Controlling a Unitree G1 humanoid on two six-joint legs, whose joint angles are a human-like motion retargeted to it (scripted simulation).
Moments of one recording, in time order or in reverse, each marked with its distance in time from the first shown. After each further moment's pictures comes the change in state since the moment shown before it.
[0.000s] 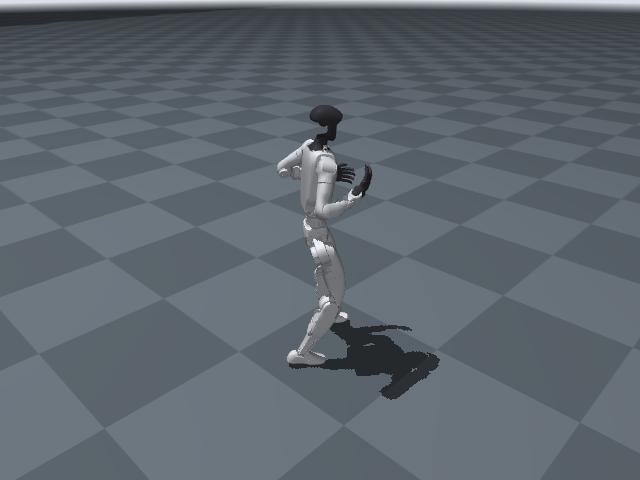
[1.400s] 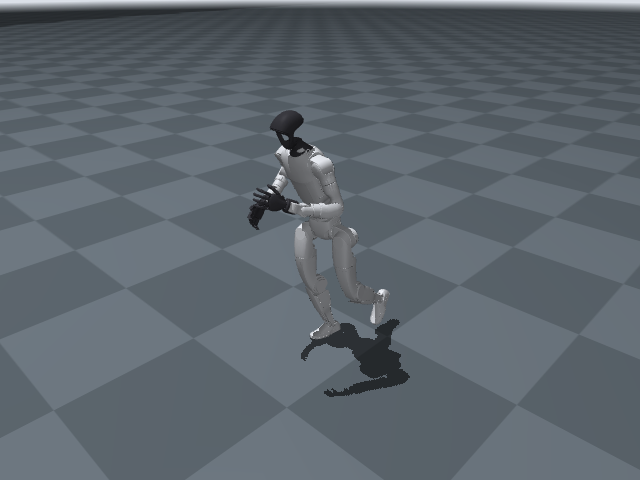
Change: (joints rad) left arm -0.942 -0.124 -0.290 0.132 0.359 0.046 0.157; right arm 0.086 -0.013 -0.132 0.508 -0.221 -0.023 -0.184; waist -0.273 -0.017 0.023; left_leg 0.107 -0.096 0.413 0.653 -0.099 0.056; right_leg -0.027 -0.088 -0.239 -0.429 -0.144 -0.083
